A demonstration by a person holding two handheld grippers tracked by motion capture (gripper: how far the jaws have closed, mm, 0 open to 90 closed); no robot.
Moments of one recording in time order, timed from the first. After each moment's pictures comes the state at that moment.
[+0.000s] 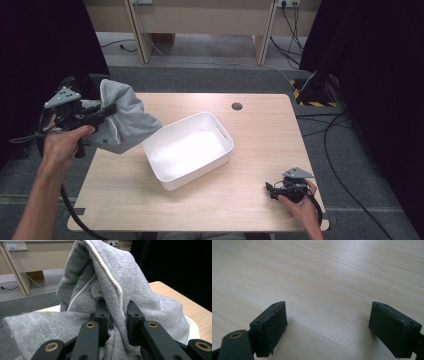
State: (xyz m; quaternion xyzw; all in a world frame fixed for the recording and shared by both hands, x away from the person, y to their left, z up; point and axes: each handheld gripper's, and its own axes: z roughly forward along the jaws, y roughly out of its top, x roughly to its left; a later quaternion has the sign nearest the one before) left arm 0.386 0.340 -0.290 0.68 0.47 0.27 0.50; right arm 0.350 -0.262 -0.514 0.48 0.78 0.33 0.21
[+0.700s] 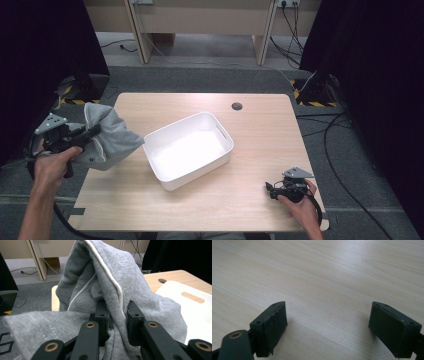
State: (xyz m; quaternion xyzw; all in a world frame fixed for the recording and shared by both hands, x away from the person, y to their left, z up) left arm 0.367 0.384 -0.357 0.66 0.51 0.28 0.47; right arm 0.350 -0.262 -0.514 0.49 0.78 0.33 0.21
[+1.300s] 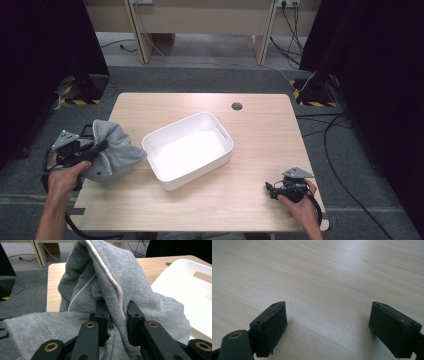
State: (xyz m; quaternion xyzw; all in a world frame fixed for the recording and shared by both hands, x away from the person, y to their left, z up) left arm 0.363 0.381 -0.411 0.67 0.53 0.27 0.45; right arm 0.350 -0.262 -0.514 0.49 0.78 0.33 0.21
